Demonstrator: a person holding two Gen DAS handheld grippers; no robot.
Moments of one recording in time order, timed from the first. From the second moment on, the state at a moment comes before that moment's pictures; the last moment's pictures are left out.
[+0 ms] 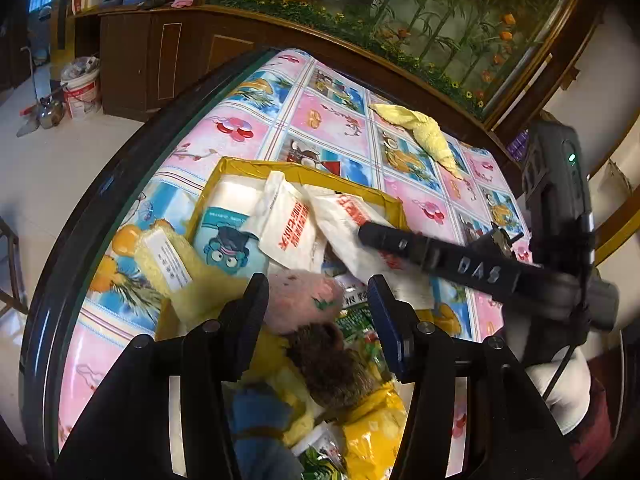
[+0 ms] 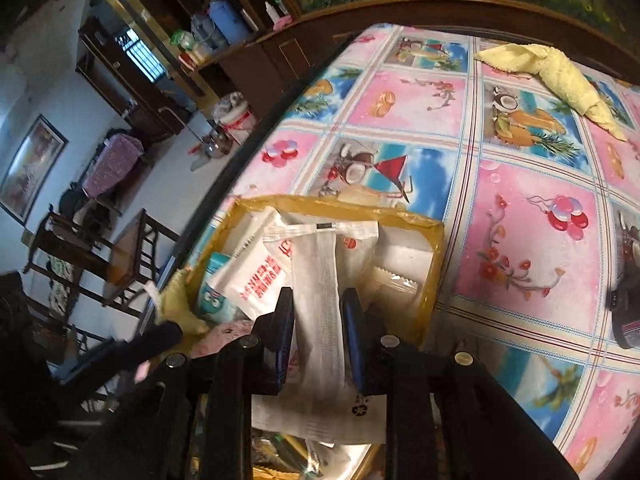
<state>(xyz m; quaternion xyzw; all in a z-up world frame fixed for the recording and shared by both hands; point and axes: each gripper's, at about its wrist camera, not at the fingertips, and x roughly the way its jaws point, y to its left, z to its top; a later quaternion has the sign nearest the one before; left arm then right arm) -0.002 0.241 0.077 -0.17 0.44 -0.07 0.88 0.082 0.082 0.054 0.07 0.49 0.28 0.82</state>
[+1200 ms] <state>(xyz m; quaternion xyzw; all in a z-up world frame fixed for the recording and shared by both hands) -0.097 0.053 0.100 0.06 0.38 -0.06 0.92 -0.069 -0.200 0.046 0.23 0.41 0.14 0.87</state>
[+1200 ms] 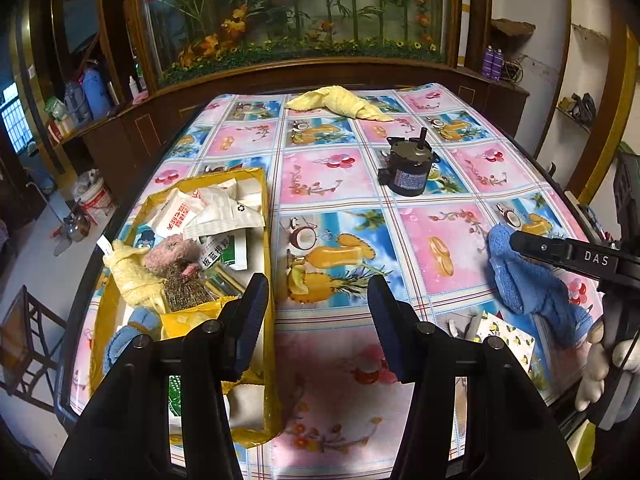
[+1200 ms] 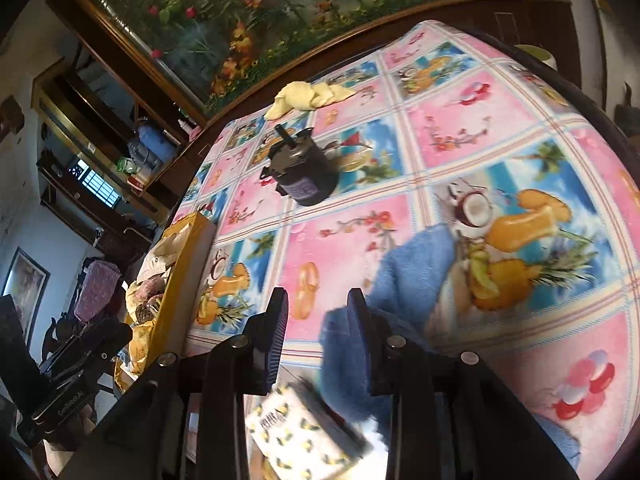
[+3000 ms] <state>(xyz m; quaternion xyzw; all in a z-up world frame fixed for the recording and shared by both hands) -0.074 0.034 0.024 -0.09 0.53 -0.17 0.82 -0.098 -0.195 0.042 0.08 0.43 0.14 0.89</state>
